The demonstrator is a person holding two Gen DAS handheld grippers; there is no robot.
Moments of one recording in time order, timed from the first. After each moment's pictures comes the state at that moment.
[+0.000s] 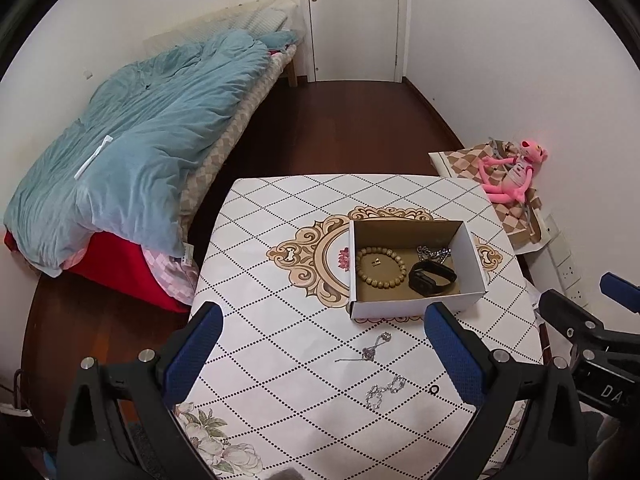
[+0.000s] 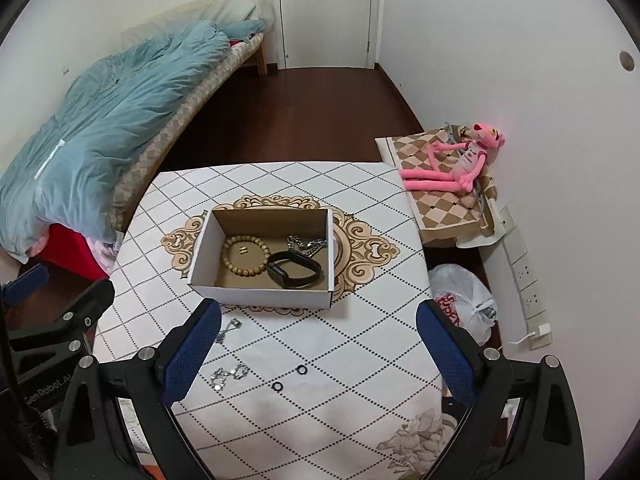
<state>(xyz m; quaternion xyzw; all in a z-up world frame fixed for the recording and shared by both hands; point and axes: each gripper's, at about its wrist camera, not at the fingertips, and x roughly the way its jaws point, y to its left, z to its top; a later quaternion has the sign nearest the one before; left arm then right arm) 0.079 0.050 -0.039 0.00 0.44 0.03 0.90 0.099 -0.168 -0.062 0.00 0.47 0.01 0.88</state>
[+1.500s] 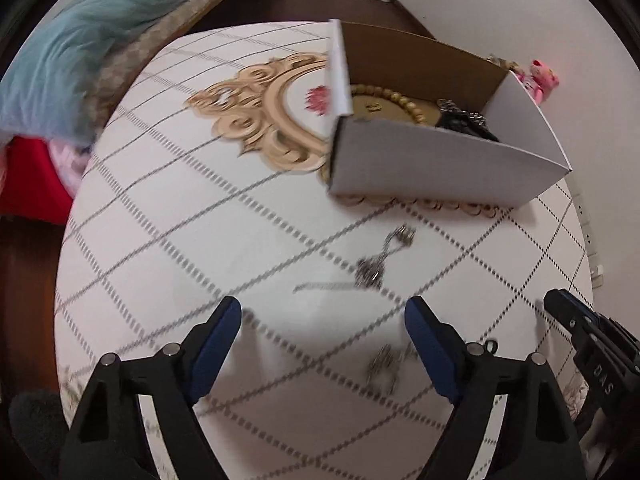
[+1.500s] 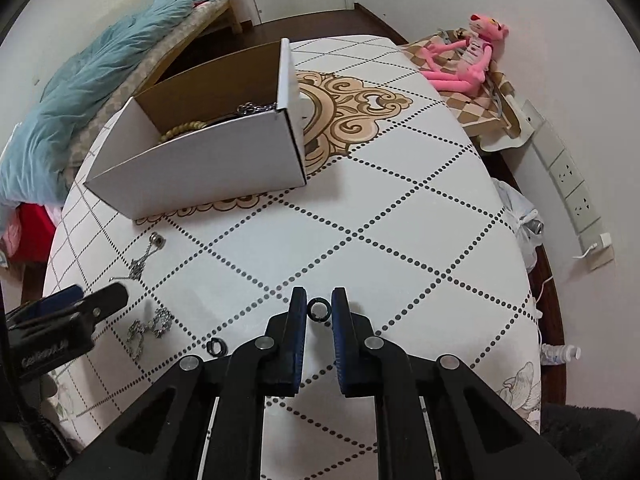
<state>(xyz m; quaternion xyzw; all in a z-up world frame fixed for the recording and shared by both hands) 0.104 0.035 -0.222 -0.03 0.57 -0.03 0.82 0.088 -0.198 -0.257 0.08 0.54 0.00 0.84</state>
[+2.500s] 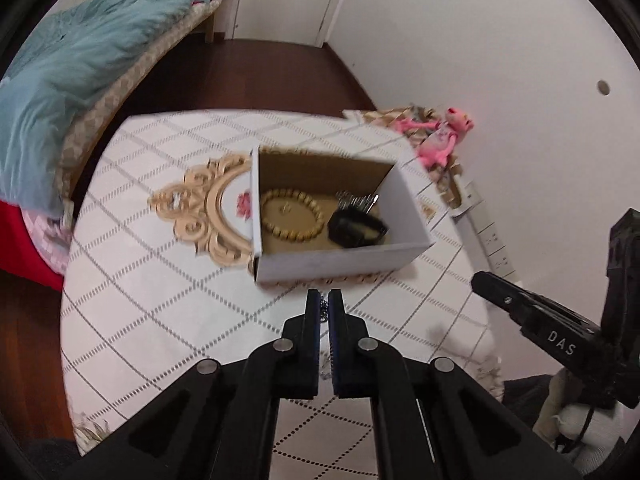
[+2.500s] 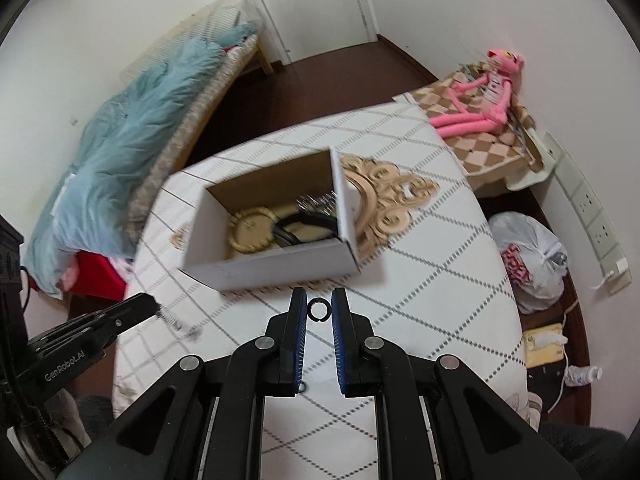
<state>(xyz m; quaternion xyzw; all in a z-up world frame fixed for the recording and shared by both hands) 0.104 0.046 -0.111 -0.09 0.49 -0.16 0.85 0.100 -0.204 -0.162 0.14 0.47 0.06 0.87</state>
